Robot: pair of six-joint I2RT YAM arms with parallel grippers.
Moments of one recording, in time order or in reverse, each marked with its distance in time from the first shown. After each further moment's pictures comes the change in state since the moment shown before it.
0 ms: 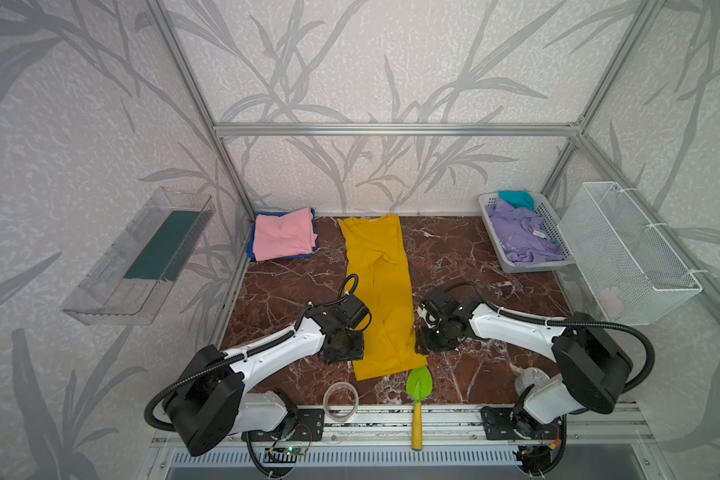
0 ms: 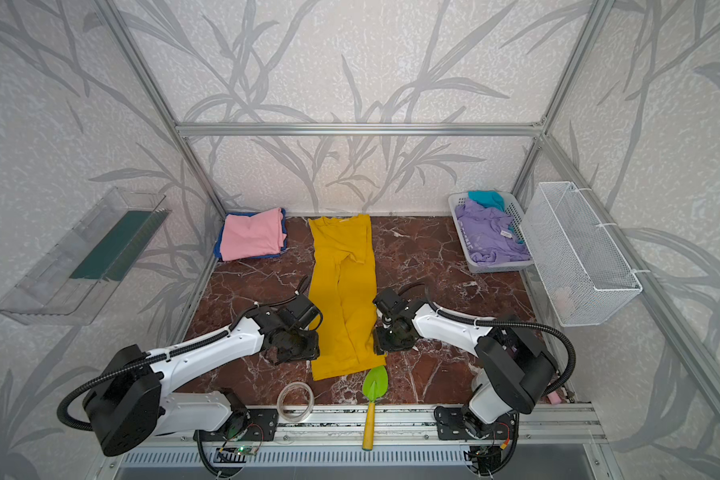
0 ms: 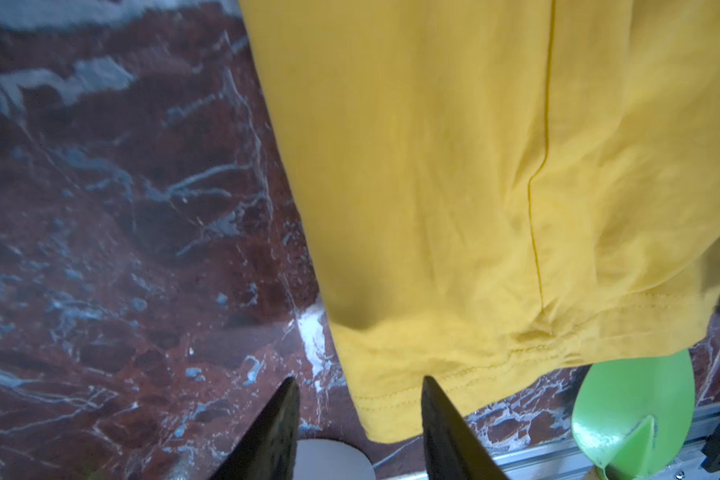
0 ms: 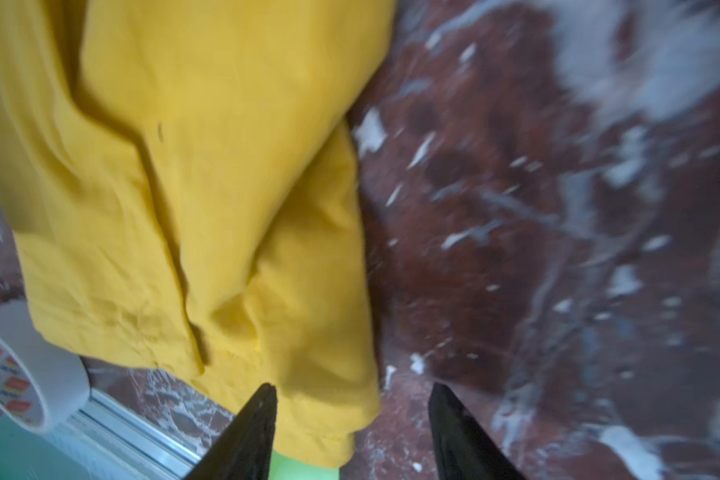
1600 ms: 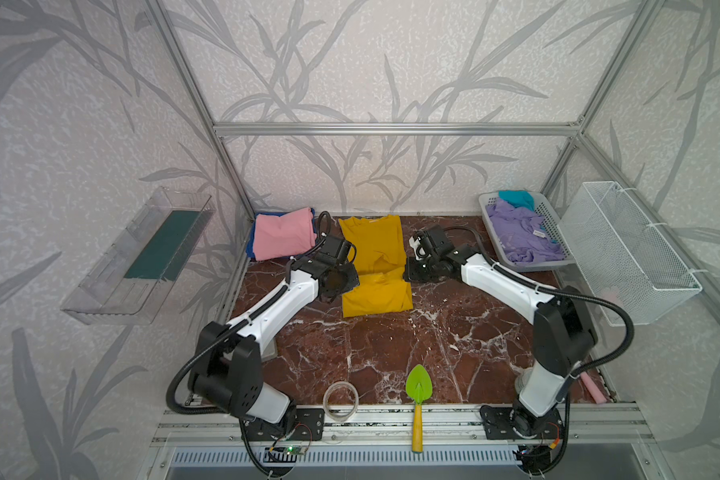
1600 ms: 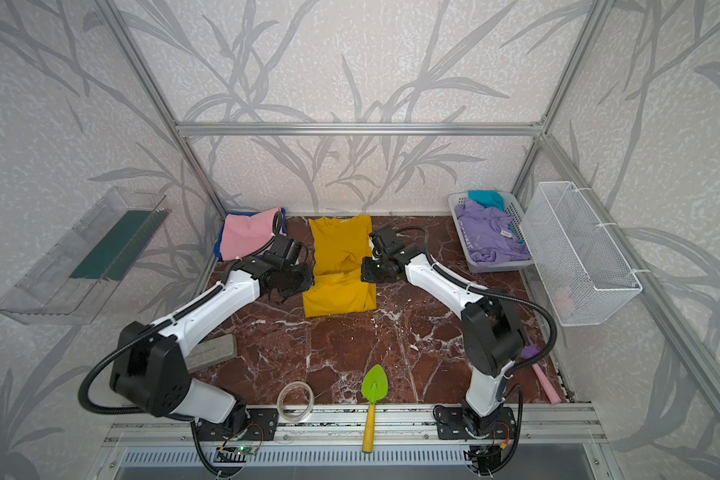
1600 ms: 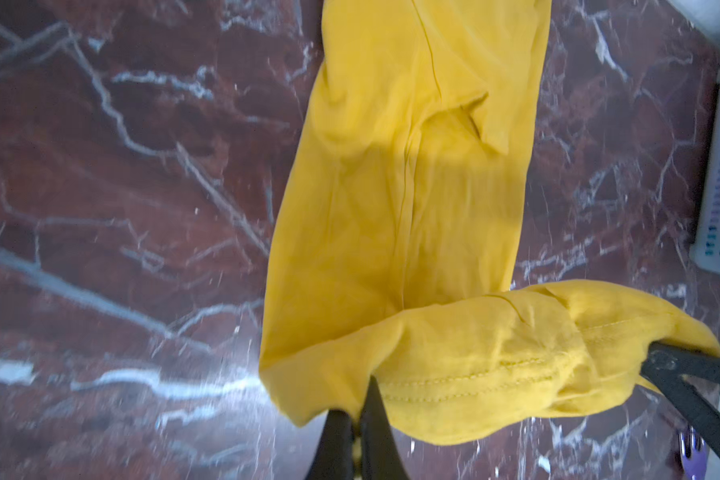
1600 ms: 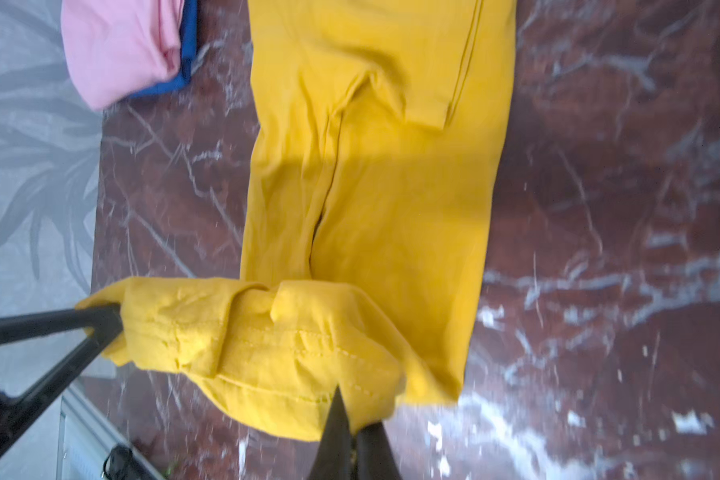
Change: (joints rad) left arm 0.369 0.286 0.480 0.129 -0.079 0.103; right arm -0.244 0.324 0.657 0.046 0.001 -0.021
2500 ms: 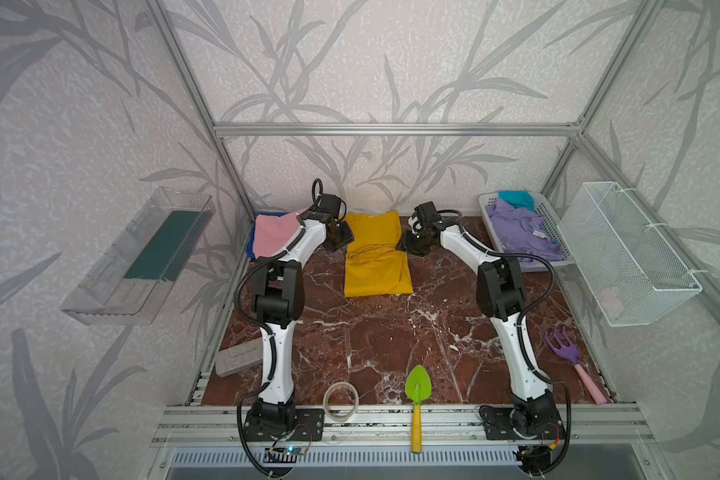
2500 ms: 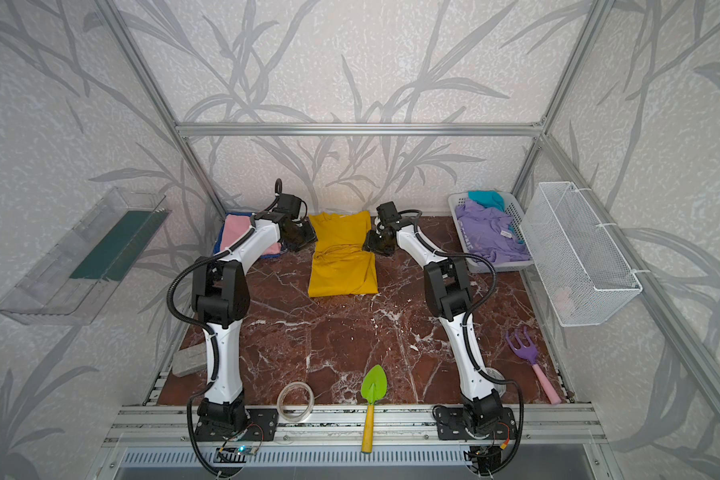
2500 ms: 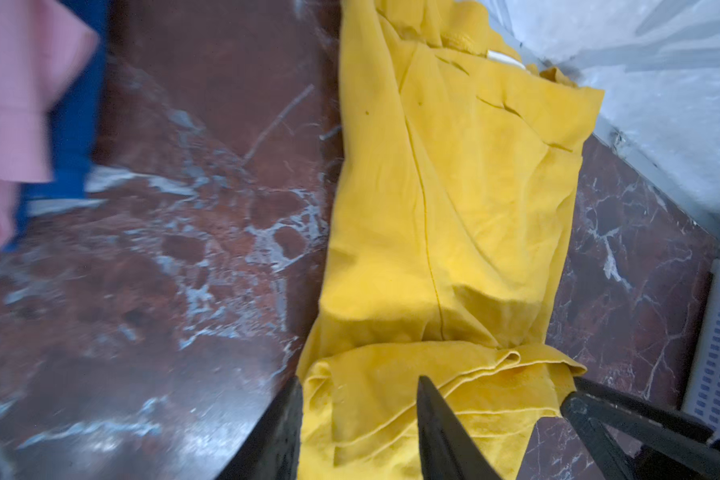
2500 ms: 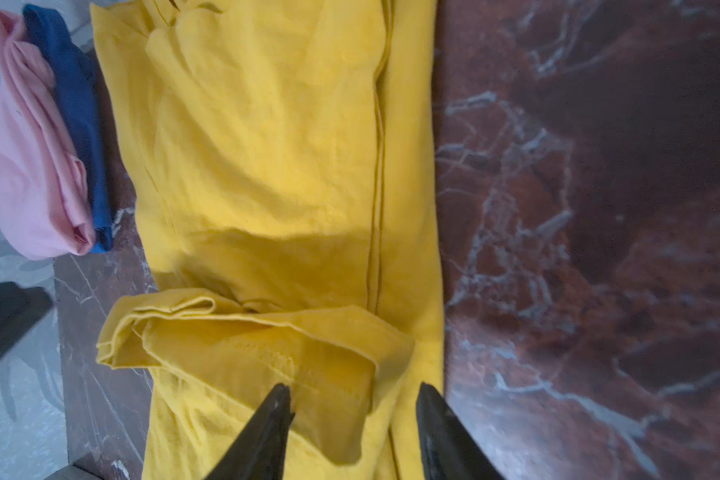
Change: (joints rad) left arm 0.194 0.591 0.693 -0.098 0.081 0.072; right arm -0.161 0.539 0.597 -0.117 -0.080 -0.035
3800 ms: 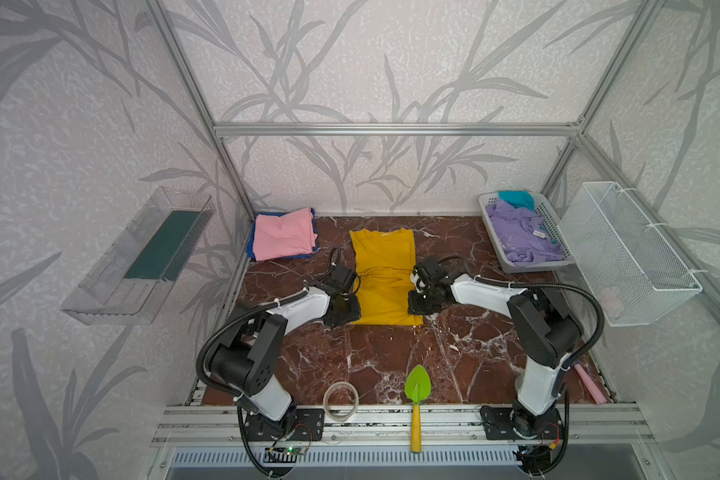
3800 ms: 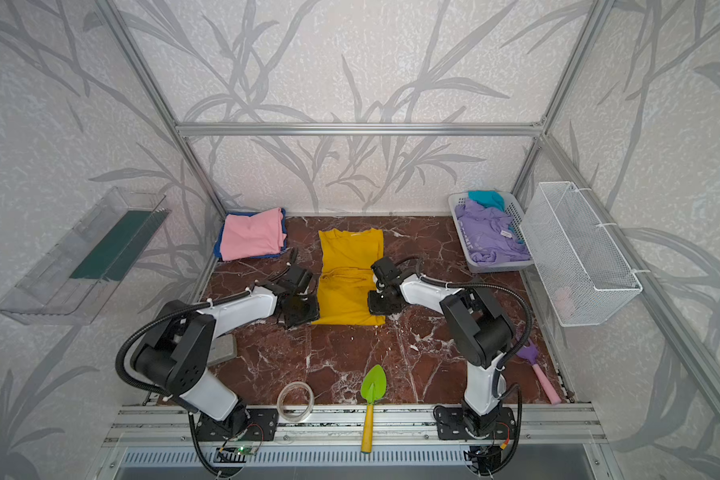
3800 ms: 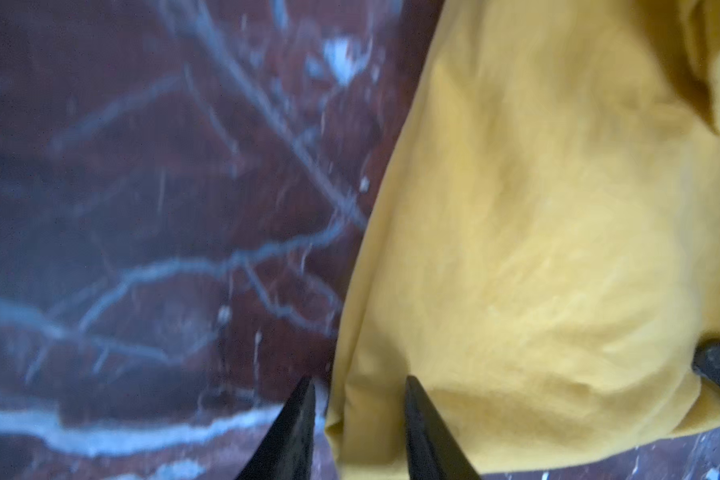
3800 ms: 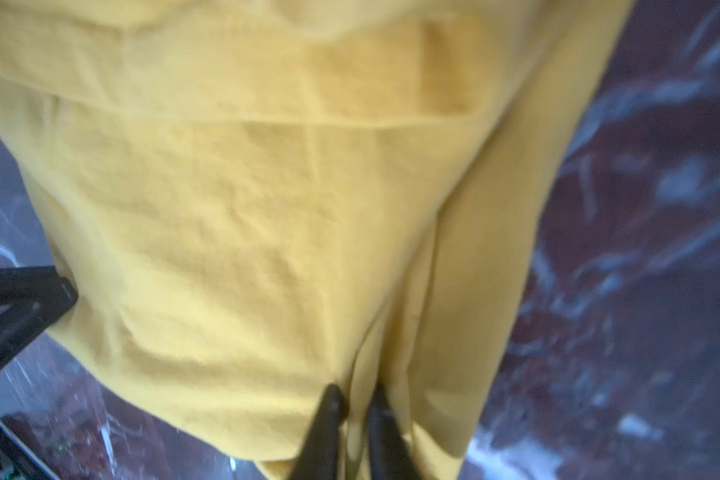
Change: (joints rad) left arm -0.263 -0.578 -1.055 0.241 -0.009 -0.057; right arm 0.237 -0.584 -1.002 0.227 0.071 0.020
